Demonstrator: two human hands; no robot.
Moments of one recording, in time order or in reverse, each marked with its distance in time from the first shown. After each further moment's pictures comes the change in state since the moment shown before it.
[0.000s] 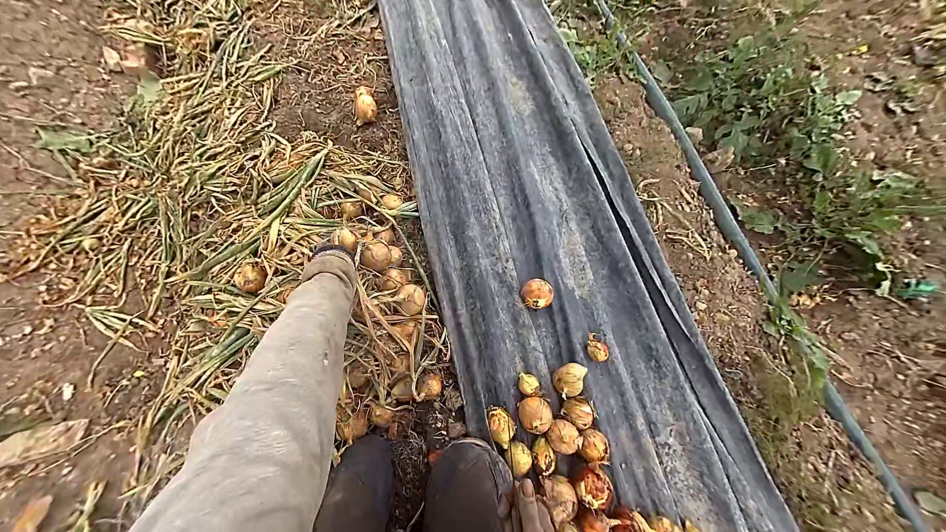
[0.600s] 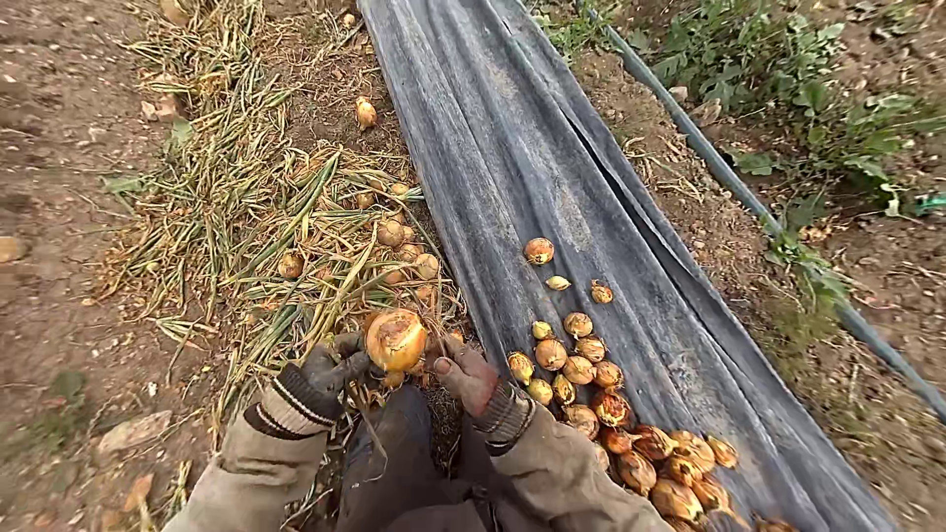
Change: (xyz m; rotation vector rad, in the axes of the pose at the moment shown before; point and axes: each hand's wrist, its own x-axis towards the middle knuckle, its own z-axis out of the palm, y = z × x) left_hand -0.339 -0.174 -0.031 -1.315 -0.372 0.592; right_hand -0.016 -0.112 0.100 -0.270 -0.386 -0.518
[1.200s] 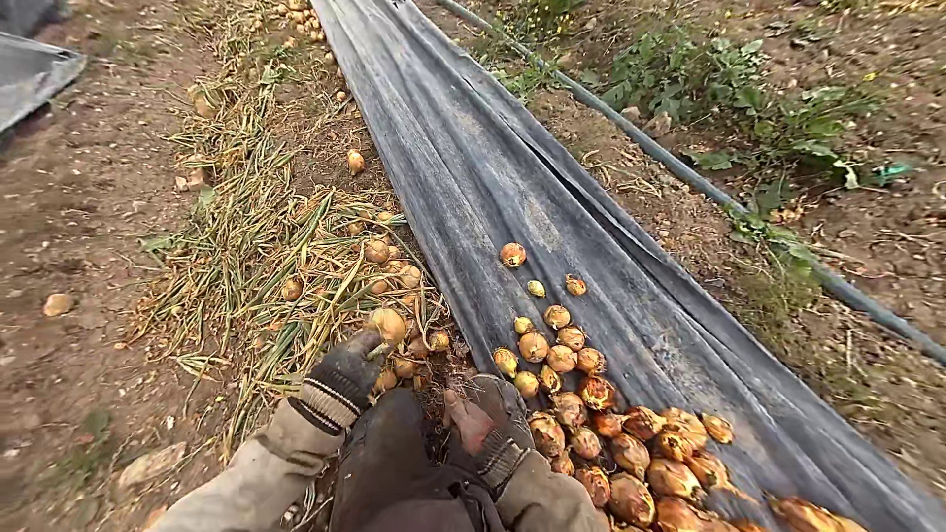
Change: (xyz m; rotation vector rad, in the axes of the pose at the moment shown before) left_hand -0.028 -0.002 0.083 1.207 0.003 -0.032; right_hand -0.110 0.102 0.018 0.013 -0.049 0.347
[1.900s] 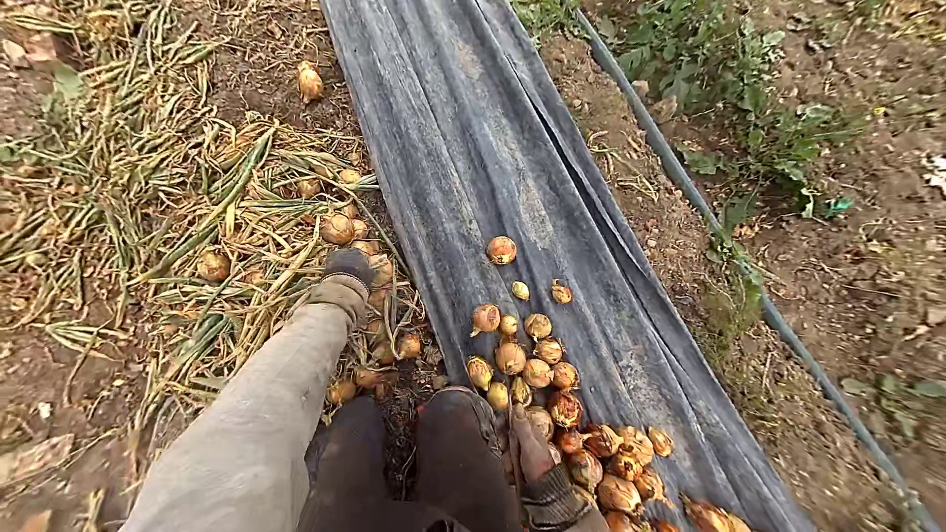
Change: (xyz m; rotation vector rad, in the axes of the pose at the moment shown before) left_hand 0.325 -0.049 0.068 0.434 -0.177 -0.231; right_hand 0.010 0.009 -0.096 0.382 0.381 0.176
